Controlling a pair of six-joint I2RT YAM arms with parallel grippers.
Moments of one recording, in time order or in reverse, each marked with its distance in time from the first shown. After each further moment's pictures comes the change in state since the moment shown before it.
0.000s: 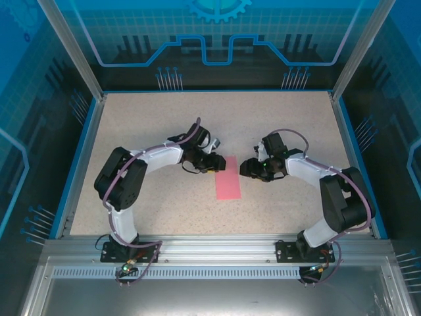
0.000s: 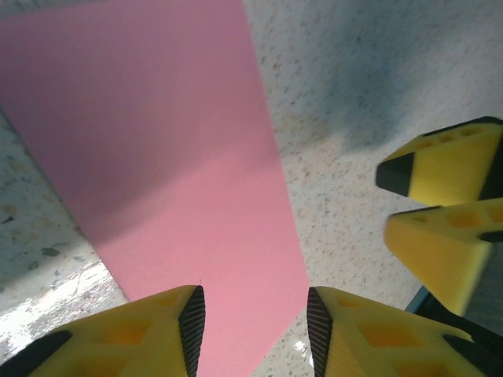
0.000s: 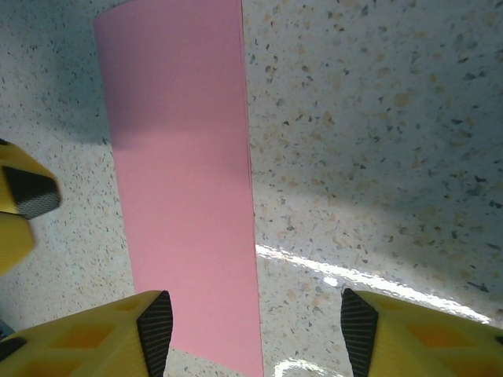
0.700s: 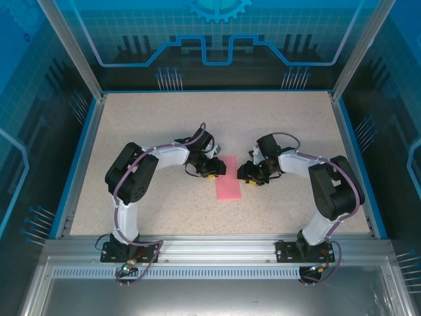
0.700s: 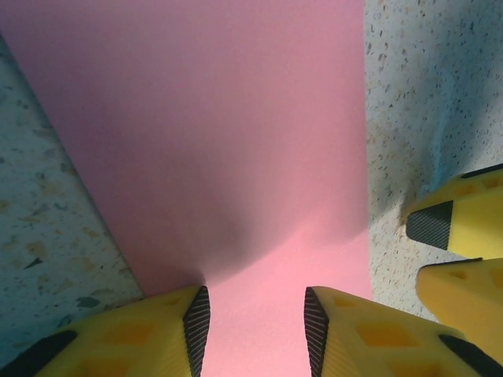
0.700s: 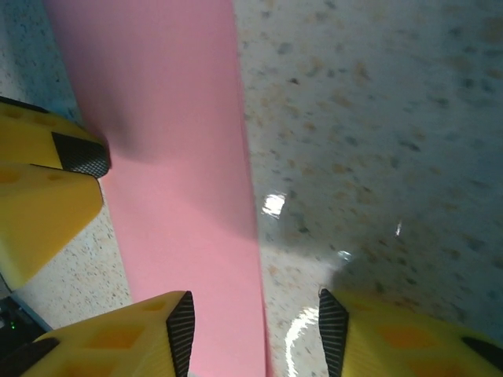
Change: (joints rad) left arm -0.016 0.098 0.024 -0.003 -0.048 -0.008; right arm 0.022 0.141 0.052 -0.020 -0.088 0.013
